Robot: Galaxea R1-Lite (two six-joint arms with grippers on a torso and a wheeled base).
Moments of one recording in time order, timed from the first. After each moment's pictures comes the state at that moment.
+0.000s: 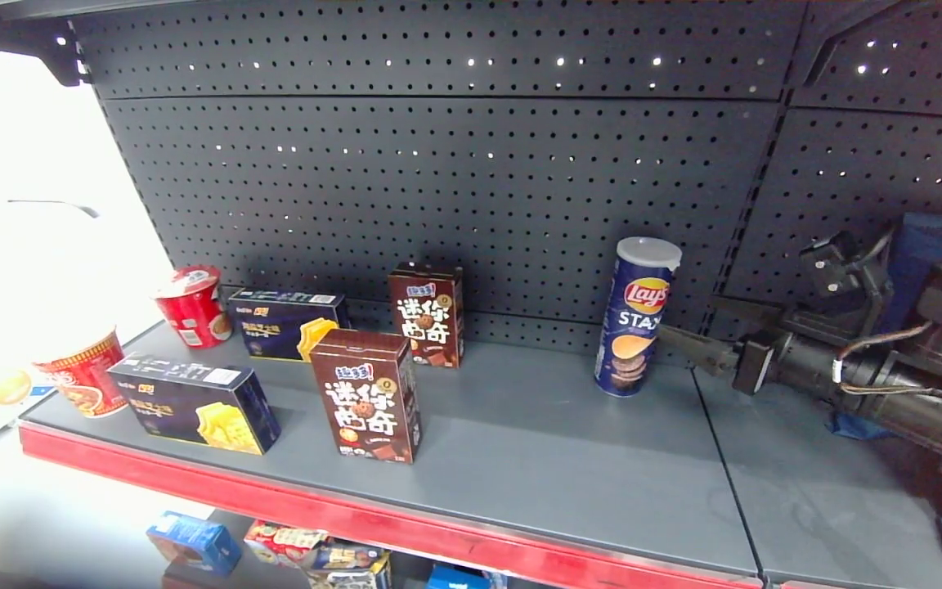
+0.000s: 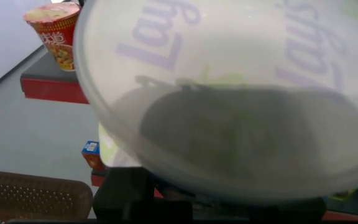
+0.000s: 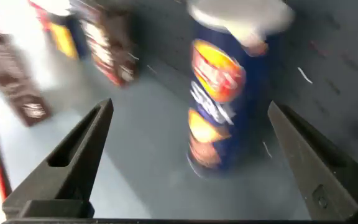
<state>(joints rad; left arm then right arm) 0.01 0.33 -0.19 -0.06 -0.05 -0.01 0.24 1.66 -0.61 -1.06 0.45 -0.04</state>
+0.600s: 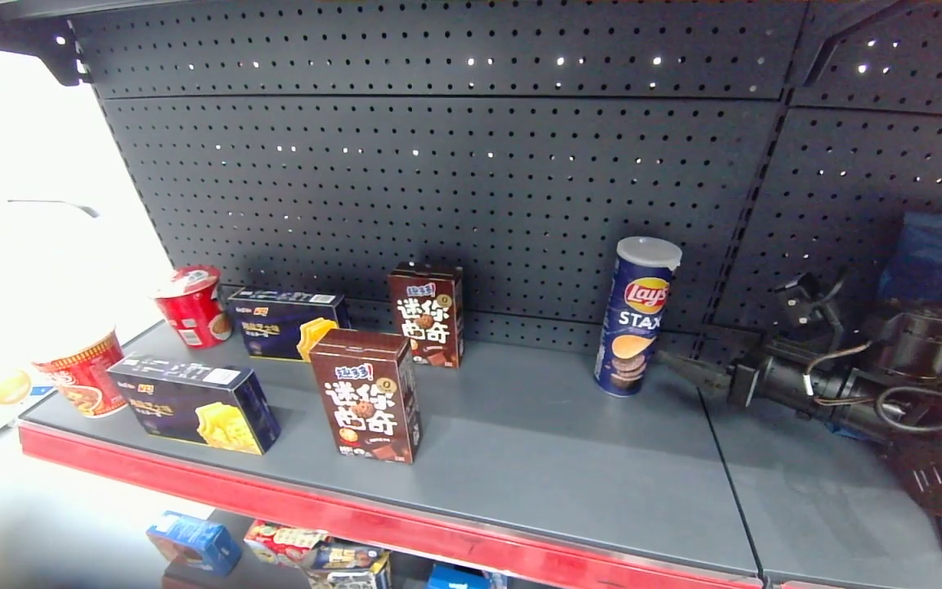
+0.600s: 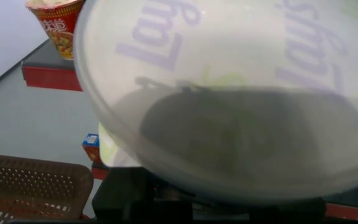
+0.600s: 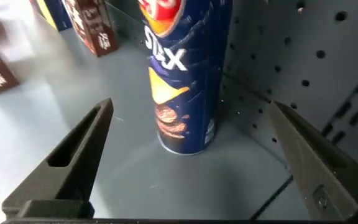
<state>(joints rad) 0.01 0.20 -0.20 0.07 -0.05 -0.01 0.09 1.89 -0.64 -1.18 0.63 -0.06</state>
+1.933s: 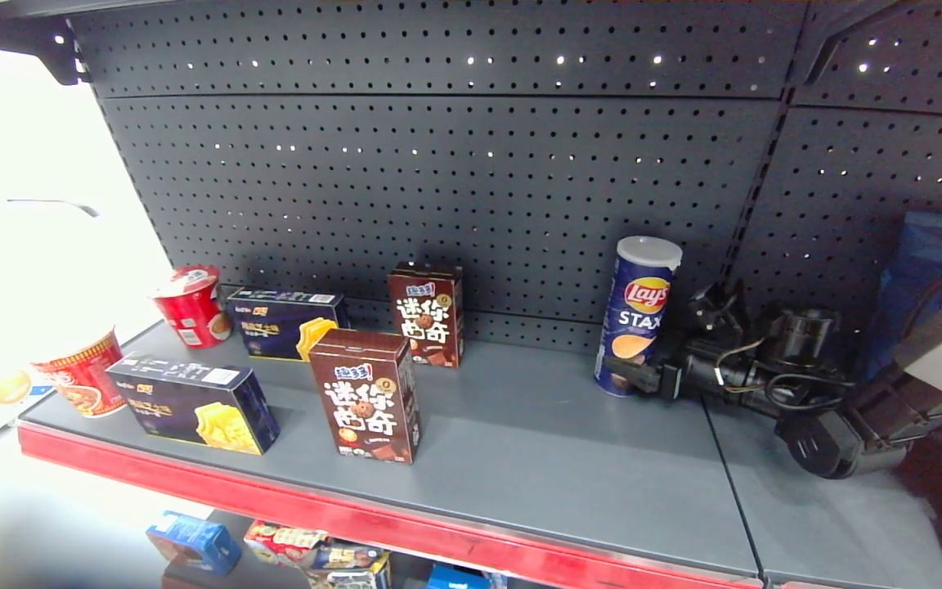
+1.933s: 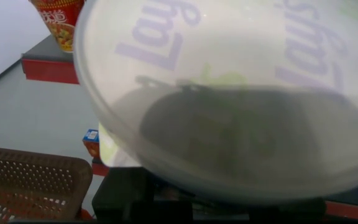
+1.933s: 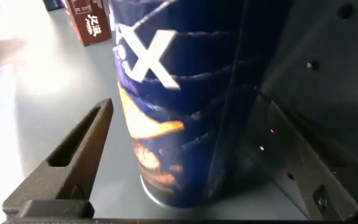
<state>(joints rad) 0.02 0.17 -0.16 0.08 -0.05 -0.01 0.17 2.16 -0.91 -1.17 0.65 -0.11</state>
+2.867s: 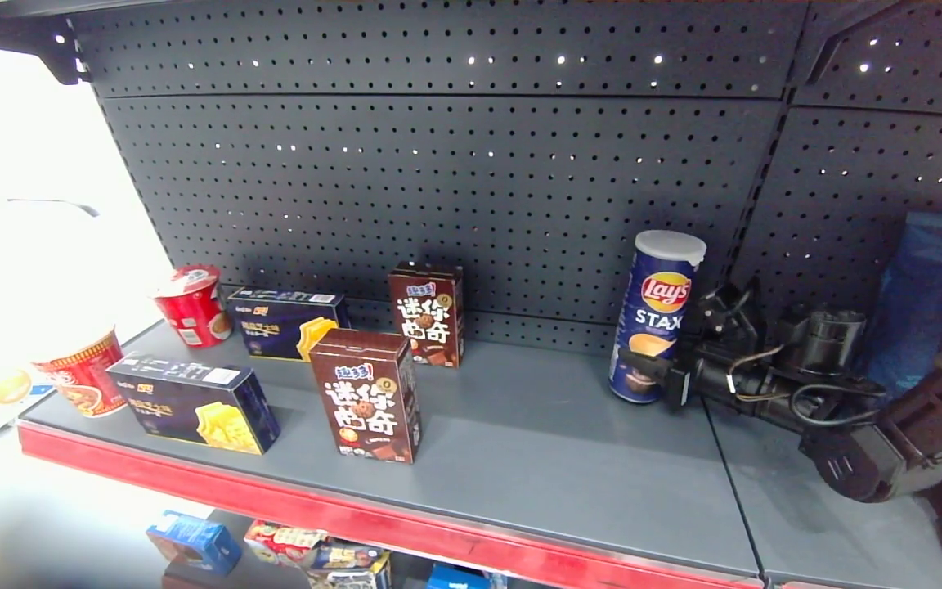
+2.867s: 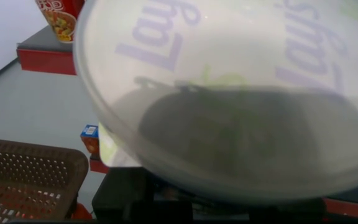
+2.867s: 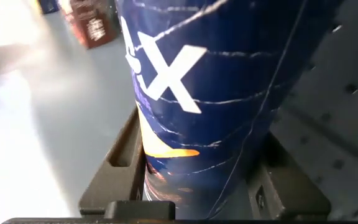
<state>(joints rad) 0.02 0.10 -0.10 0.08 -0.05 -0.02 0.21 2.03 -0.75 -1.18 0.52 -0.11</state>
